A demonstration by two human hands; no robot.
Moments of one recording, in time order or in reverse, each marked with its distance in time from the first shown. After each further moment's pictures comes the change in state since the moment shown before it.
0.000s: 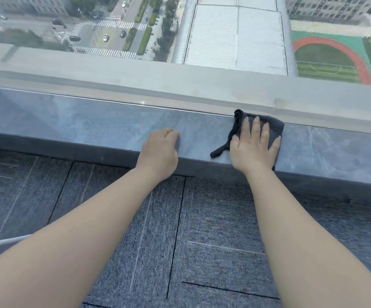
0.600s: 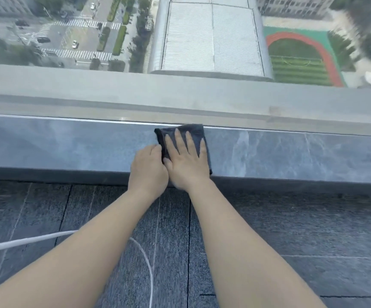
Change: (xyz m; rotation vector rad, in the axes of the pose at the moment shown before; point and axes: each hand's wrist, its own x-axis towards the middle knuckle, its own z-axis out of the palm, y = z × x) left_hand 0.009 -0.038 -0.018 -0.104 0.030 -0.080; right_hand -0.025 -0.123 0.021 -0.024 -0.142 -0.385
